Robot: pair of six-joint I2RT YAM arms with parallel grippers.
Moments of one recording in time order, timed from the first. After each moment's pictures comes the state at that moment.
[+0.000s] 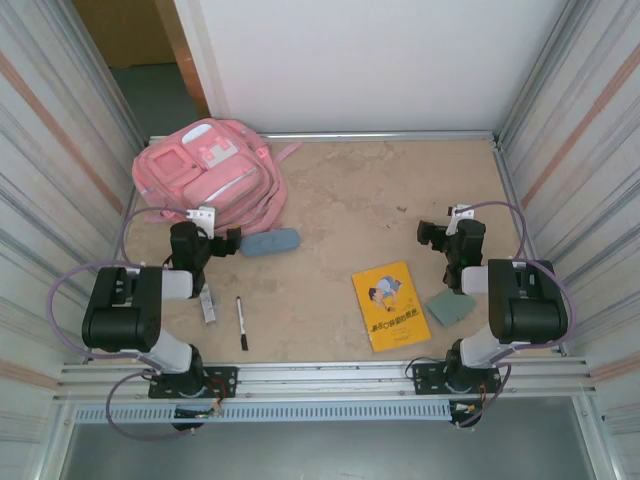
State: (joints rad) left arm -0.01 1.53 0.41 0.68 0.10 0.08; right arm -0.04 1.55 0.40 0.70 0.00 0.10
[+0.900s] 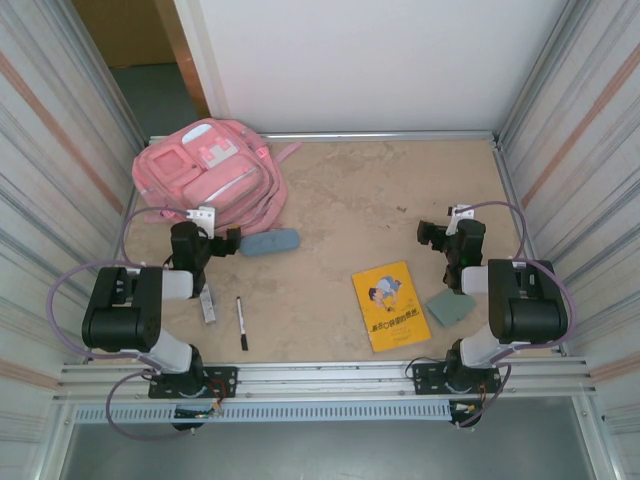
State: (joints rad) left arm -0.02 1.53 0.41 0.68 0.07 0.07; right arm -0.04 1.55 0.40 0.70 0.00 0.10
